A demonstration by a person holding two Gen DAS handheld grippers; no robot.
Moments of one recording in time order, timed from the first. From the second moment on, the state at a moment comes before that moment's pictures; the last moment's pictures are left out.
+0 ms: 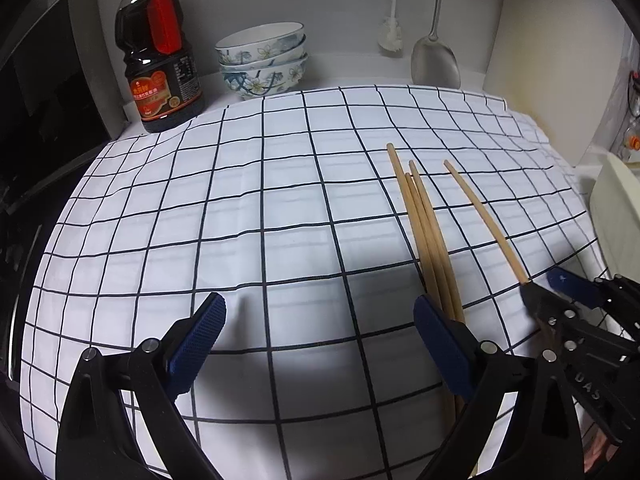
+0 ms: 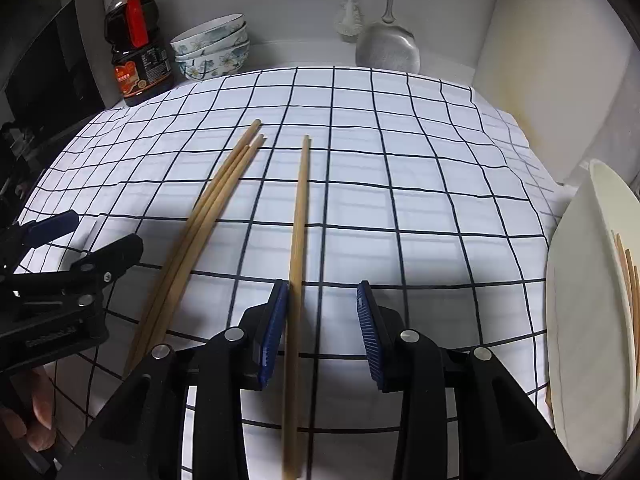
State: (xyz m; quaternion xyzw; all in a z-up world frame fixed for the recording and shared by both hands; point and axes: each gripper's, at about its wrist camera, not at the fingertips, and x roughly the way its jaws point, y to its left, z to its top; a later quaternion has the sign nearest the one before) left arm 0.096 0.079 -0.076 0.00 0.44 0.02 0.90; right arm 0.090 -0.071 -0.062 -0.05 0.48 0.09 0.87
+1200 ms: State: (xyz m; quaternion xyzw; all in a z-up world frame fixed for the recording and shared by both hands) left arm 0.107 0.055 -0.080 0.01 0.44 -0.03 0.90; right arm 0.087 -0.058 -0.065 -0.08 0.46 0.11 0.88
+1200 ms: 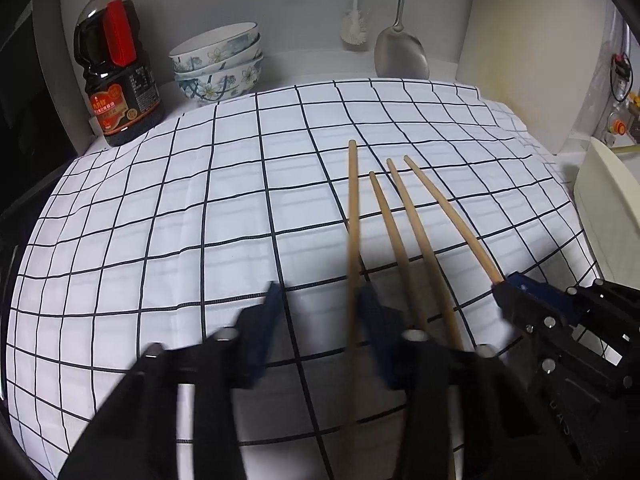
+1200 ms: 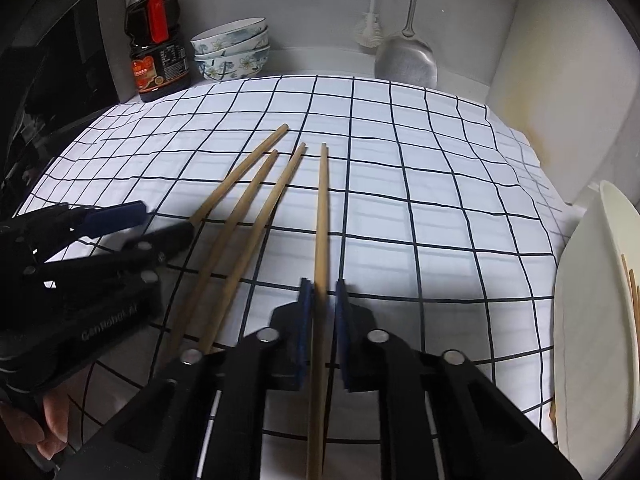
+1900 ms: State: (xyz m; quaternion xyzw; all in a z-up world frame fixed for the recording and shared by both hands) left arm 0.073 0.050 -0.012 -0.07 0.40 -0.12 0.91; right arm 0.059 -0.095 0.015 0.01 0.39 0.10 0.92
